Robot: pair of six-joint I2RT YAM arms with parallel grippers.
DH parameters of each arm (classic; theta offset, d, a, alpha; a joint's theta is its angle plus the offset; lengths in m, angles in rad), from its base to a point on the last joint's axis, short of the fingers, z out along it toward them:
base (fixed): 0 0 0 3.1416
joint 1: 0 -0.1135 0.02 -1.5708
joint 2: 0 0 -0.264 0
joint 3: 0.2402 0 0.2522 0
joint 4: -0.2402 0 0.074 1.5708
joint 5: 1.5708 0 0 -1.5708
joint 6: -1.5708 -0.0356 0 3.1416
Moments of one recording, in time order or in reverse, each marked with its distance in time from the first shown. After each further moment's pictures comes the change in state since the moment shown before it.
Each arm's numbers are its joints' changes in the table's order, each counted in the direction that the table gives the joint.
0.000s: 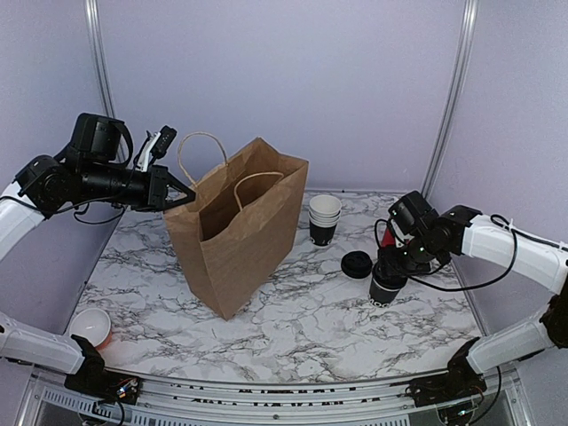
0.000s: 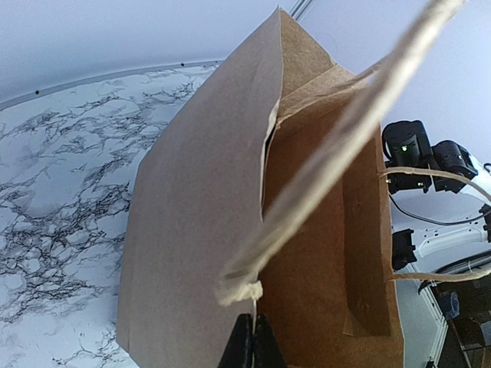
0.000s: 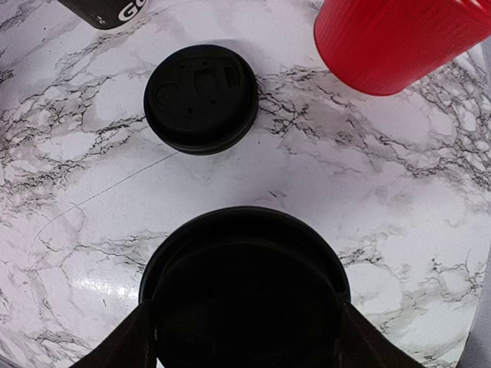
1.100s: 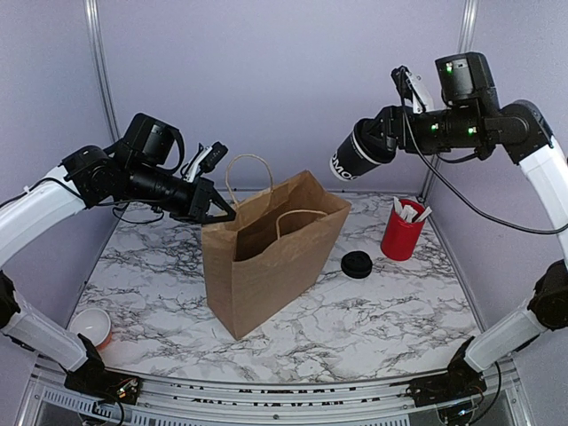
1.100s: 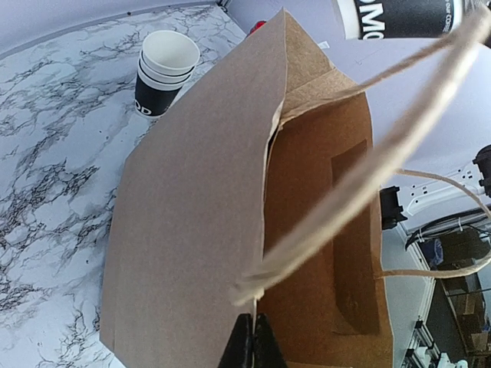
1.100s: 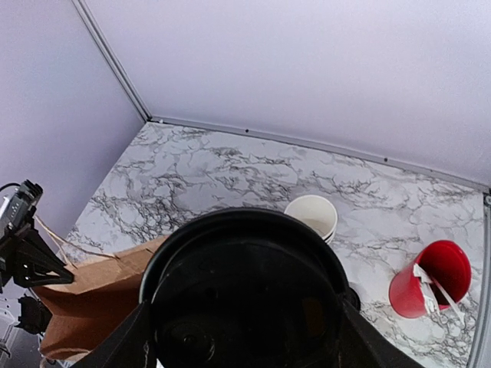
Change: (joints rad) left arm 0.135 -0.208 0.088 -0.010 0.057 -0.001; right arm -0.138 -0.138 1.025 -0.238 -0.074 0.138
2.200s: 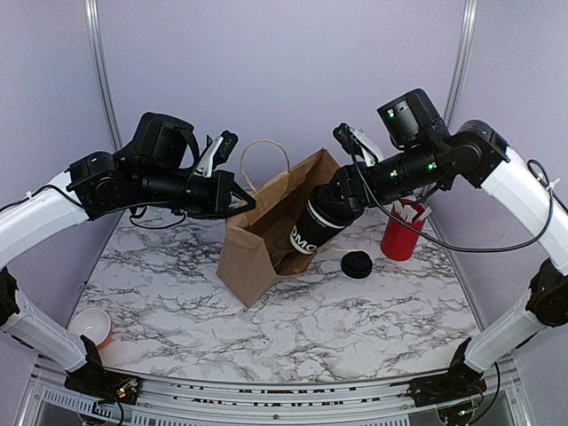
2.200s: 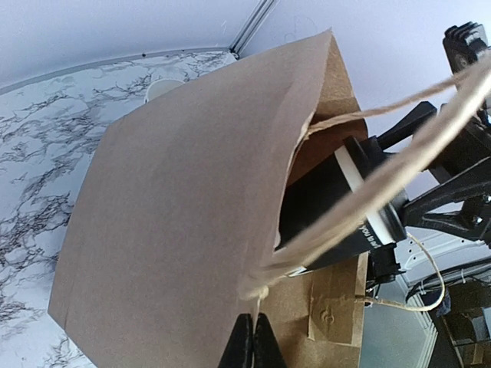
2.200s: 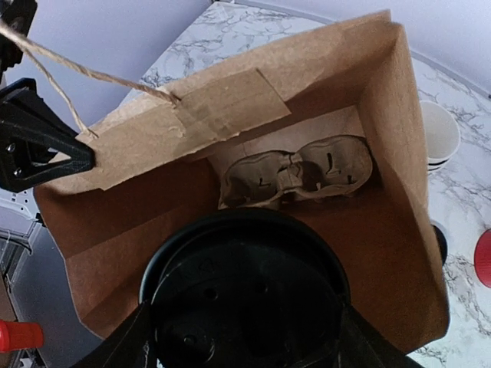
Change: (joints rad) left arm 0.158 -0.017 0.033 0.130 -0.261 0.161; right arm -0.162 -0.028 -0.213 0.010 -0.223 -0.013
